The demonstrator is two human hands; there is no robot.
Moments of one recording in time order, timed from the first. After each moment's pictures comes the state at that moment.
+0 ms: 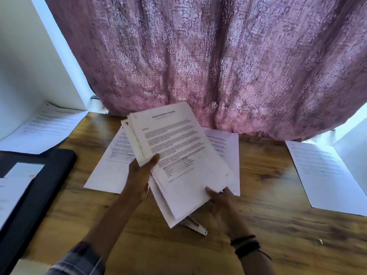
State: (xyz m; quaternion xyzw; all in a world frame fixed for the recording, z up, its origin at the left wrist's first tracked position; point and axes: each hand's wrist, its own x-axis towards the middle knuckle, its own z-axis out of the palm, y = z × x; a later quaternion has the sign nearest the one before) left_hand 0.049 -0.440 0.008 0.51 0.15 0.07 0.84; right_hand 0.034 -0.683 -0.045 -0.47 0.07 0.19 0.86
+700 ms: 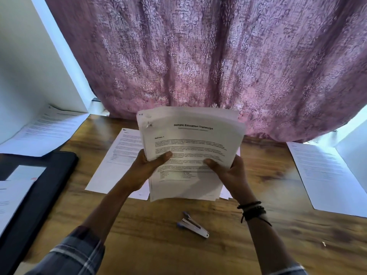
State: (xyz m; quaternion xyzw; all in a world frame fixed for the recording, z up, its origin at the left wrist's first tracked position) left_hand 0.065 -0.428 0.037 0.65 -0.01 -0.02 0.76; right_hand 0.100 -0.677 0.009 -0.70 -0.11 -0.01 0.70
